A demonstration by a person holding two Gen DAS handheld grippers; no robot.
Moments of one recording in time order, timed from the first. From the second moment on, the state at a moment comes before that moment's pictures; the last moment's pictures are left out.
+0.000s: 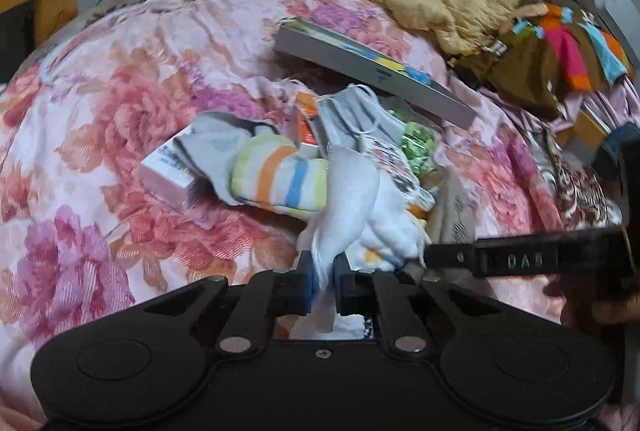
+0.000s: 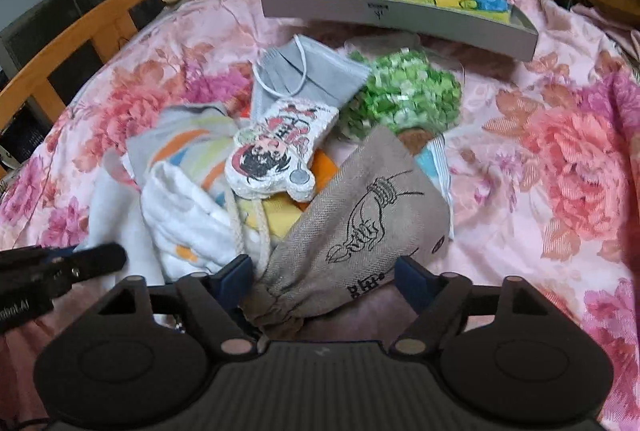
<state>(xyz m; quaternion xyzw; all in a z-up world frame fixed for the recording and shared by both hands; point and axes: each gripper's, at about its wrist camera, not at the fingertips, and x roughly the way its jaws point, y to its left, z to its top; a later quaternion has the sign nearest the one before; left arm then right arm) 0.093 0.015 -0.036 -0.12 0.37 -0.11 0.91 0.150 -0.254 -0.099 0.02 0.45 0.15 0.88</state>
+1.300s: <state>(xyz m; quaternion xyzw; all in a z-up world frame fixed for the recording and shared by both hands) 0.057 0.009 0.017 -0.13 0.22 -0.18 0.95 0.118 -0.288 -0.071 0.15 0.38 0.16 0.90</state>
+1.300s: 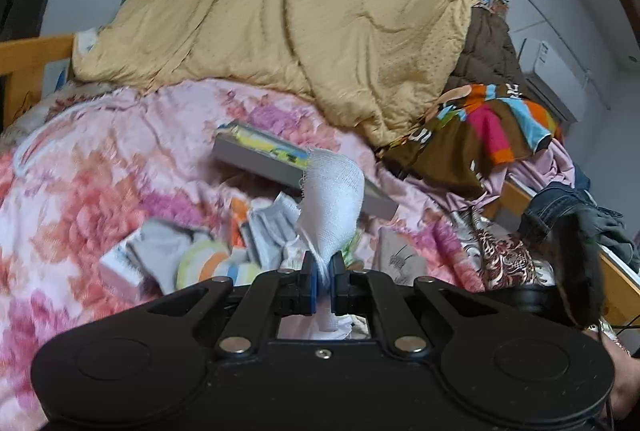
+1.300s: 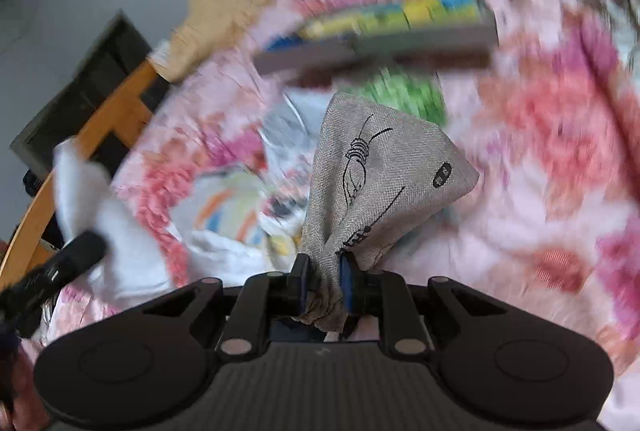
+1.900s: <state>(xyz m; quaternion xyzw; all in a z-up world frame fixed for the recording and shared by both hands) 0.190 -0.016 0.060 -0.15 0.17 -0.19 0.96 0.154 -0.302 0.003 0.09 0.17 0.17 0.97</state>
